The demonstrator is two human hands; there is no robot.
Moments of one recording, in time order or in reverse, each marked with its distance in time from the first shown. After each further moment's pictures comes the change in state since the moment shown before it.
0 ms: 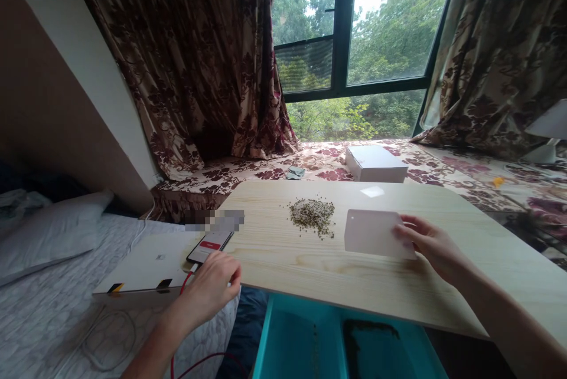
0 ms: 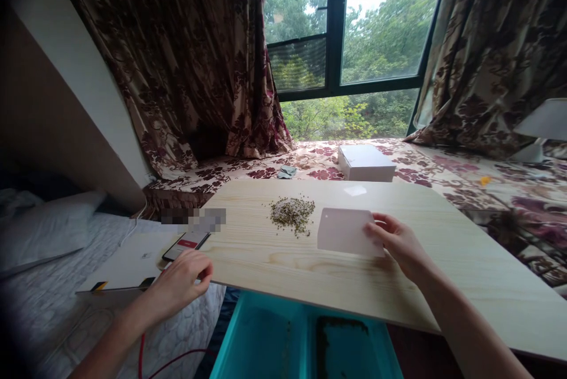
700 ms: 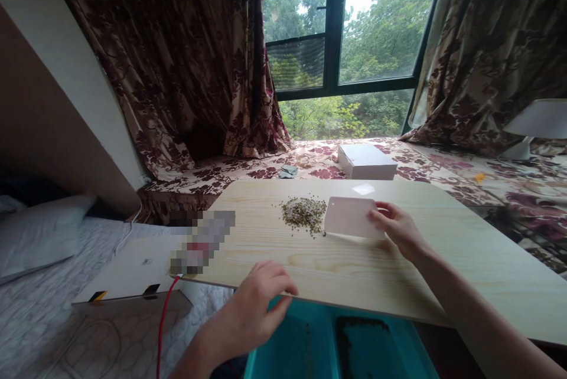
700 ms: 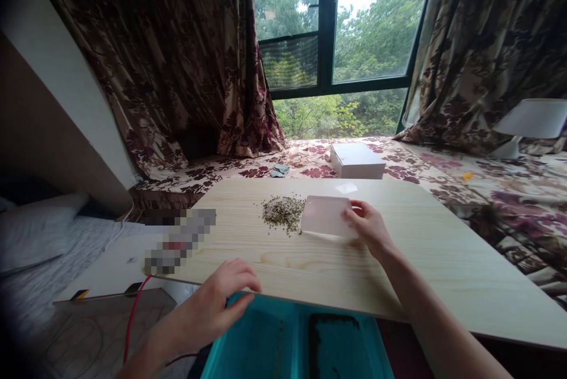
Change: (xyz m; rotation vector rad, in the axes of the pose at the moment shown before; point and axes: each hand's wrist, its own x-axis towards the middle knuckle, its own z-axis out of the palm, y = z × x) left_hand 0.009 0.083 0.001 -0.434 -0.042 0.314; right_hand 0.023 0.004 0.029 -0.052 0.078 -0.137
